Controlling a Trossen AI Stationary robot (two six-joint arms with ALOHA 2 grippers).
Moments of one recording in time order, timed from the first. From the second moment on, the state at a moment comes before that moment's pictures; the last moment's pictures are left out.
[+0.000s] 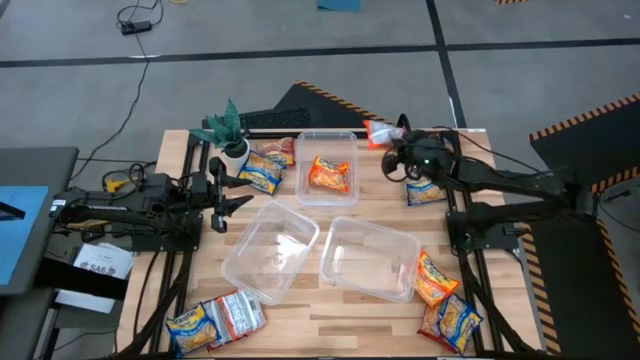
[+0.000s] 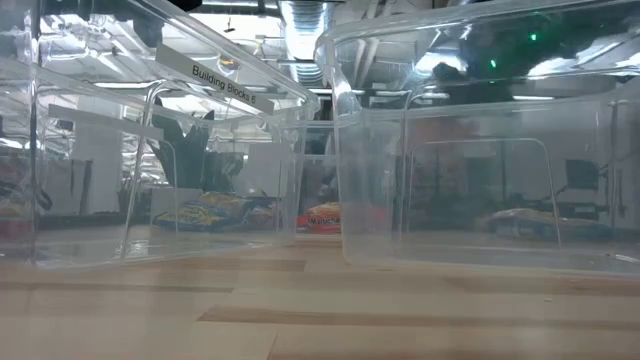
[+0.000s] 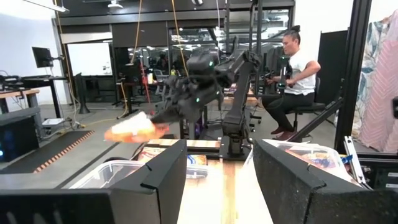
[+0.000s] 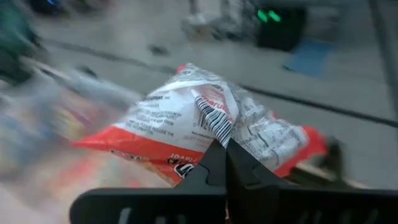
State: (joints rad) left arm -0.01 0.44 0.37 0.30 -0.20 0.04; right arm -0.41 0.99 0.60 0.03 0.54 0.32
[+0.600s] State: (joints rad) left arm -0.01 0.44 0.37 0.30 -0.25 0.04; right arm -0.18 1.35 0.60 0.69 0.28 0.23
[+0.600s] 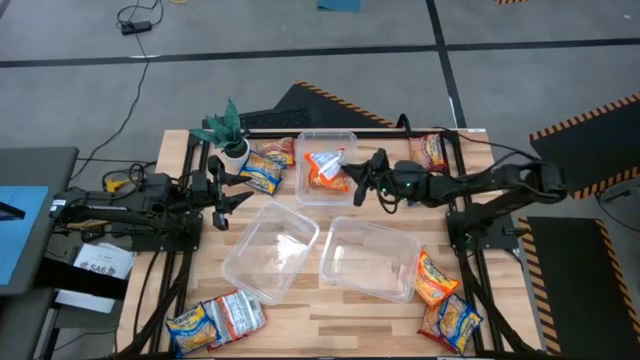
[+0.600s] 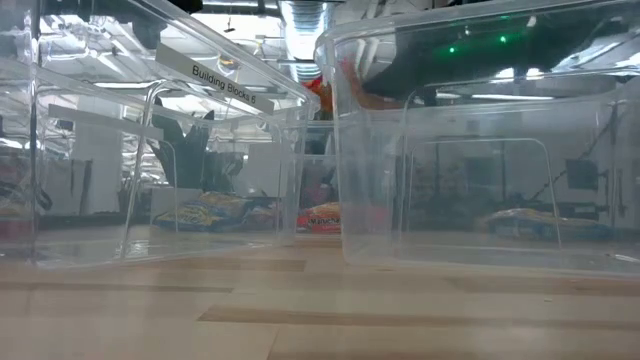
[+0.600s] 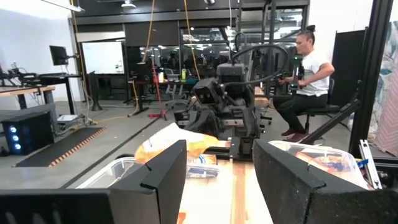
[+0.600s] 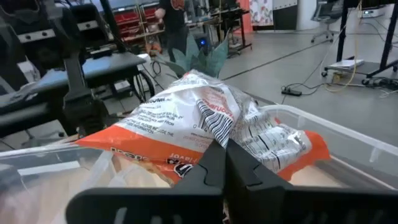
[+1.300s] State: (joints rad) left arm -0.01 0.44 0.37 0.30 -0.26 0.06; right arm -0.11 1.30 0.65 0.68 0.27 0.16
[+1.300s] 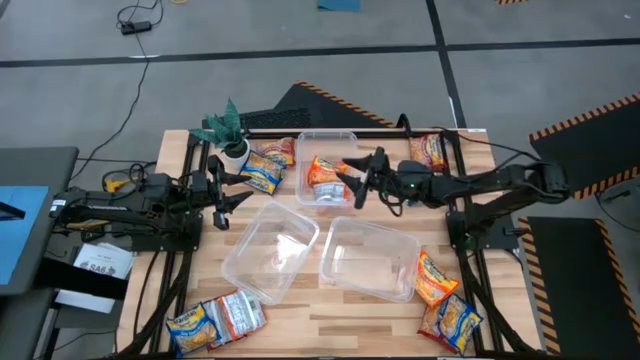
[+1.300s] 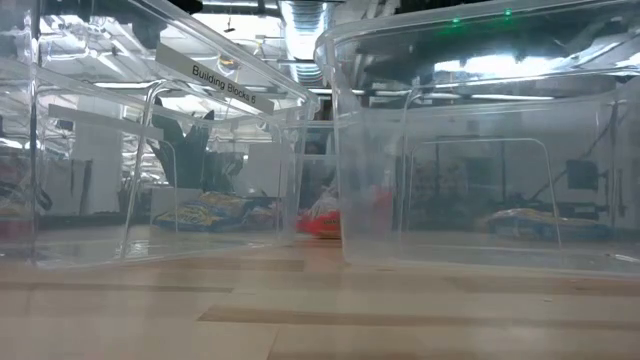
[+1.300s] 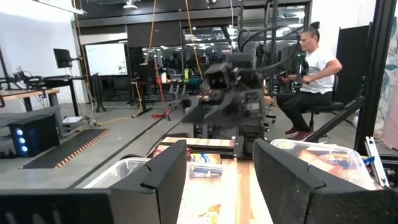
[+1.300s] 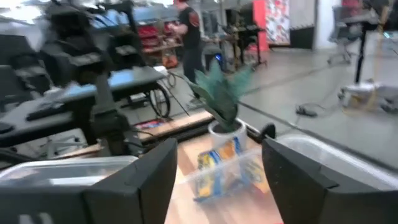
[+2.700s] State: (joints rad) left arm -0.01 0.44 0.37 0.28 -0.28 0.07; right arm 0.55 1.02 1.06 -0.71 0.03 0.89
